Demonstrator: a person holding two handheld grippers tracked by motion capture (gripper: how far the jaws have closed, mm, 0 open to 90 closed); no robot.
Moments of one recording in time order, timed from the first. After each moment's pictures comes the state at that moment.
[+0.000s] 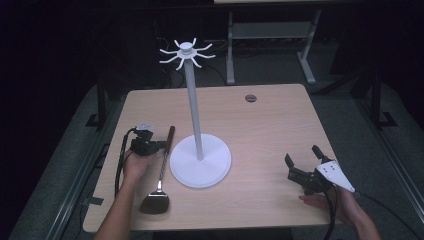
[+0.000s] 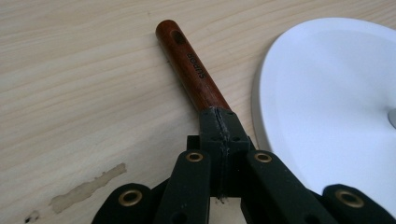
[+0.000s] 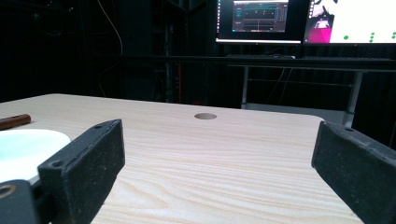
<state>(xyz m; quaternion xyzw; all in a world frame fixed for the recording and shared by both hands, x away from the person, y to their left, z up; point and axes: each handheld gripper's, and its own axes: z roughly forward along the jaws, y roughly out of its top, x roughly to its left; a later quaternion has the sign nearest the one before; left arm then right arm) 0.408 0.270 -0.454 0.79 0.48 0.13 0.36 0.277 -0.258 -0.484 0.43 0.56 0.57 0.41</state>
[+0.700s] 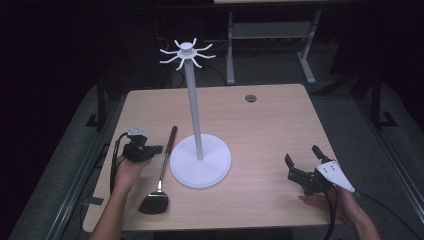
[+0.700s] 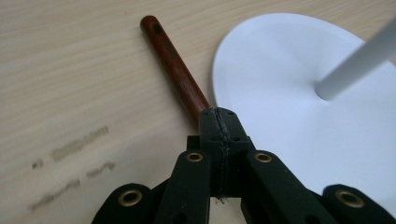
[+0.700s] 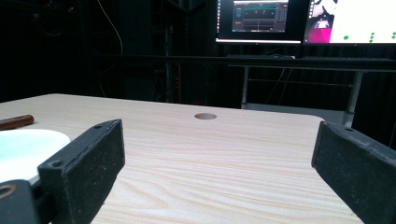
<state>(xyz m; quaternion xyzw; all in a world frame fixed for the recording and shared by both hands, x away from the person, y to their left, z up) 0.364 0.279 -0.427 0.80 0.45 0.11 0.37 0.277 -0.258 -0.484 0.43 0.56 0.57 0.41</state>
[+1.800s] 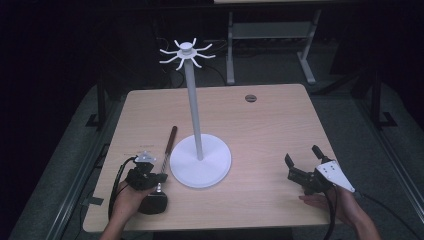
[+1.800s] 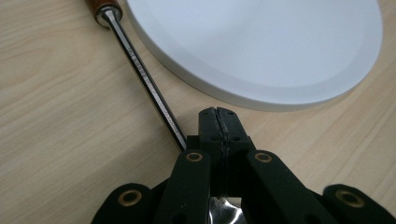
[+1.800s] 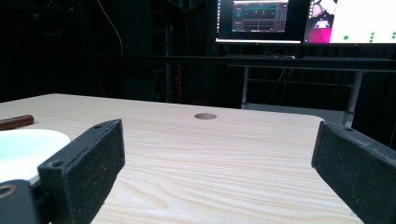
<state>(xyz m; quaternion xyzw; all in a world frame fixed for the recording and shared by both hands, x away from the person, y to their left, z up) 0.304 0.258 -0.450 0.84 0.43 0.07 0.32 0.277 -0.258 -0.484 0.43 0.56 0.57 0.41</state>
